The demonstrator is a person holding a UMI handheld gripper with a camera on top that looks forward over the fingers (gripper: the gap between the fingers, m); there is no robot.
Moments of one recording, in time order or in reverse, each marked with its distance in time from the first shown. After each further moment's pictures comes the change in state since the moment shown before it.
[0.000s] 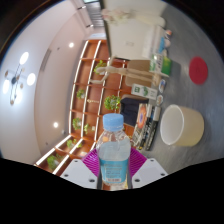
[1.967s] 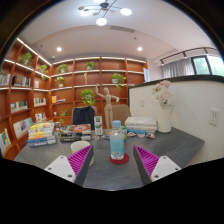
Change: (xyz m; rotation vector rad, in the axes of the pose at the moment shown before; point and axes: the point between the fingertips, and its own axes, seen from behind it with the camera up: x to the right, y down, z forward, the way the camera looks) arm 0.079 -0.163 -0.195 0.087 0.426 -1.301
